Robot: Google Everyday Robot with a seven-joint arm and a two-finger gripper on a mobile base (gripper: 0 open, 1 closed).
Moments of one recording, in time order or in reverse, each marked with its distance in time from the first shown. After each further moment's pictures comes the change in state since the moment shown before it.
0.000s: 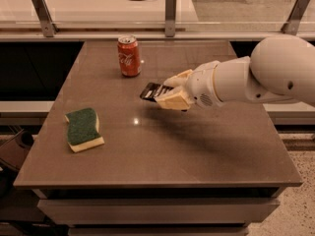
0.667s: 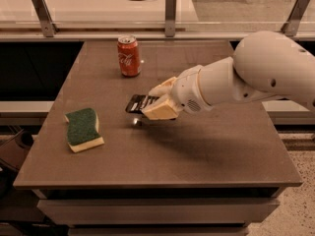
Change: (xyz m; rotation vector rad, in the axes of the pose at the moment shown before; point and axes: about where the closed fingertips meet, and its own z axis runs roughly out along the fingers) arm -0.011 0.042 0.016 -0.128 0.034 -0.050
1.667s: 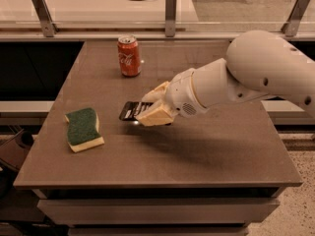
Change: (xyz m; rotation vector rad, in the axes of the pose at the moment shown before) arm -0.005 0.022 0.010 -0.082 0.011 -0.027
